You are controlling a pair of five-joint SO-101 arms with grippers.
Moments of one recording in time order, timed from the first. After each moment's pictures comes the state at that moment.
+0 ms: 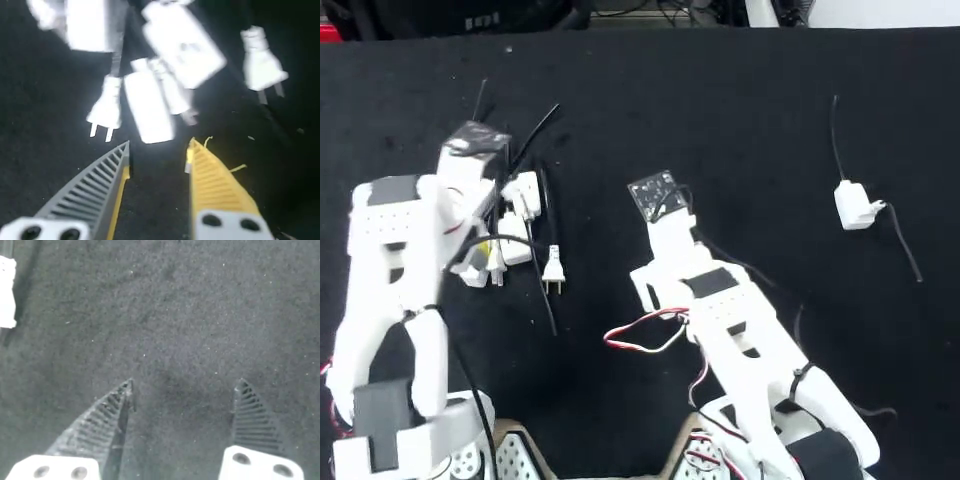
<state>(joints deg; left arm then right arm) -16.0 -15.6 26.2 73.7 -35.8 -20.6 -29.7 64.8 37.1 2.8</state>
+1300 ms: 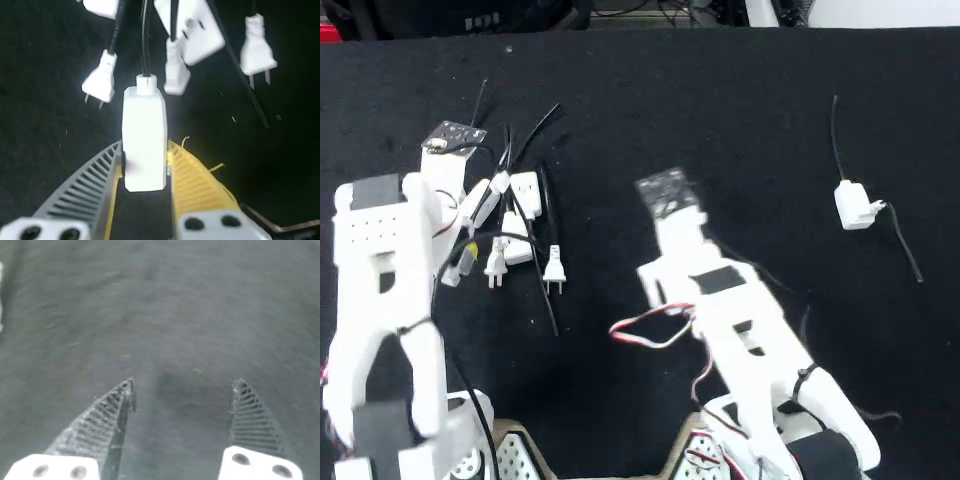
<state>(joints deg) -15.6 -24.0 22.5 87.8 -29.4 -14.2 -29.7 64.7 37.0 2.7</state>
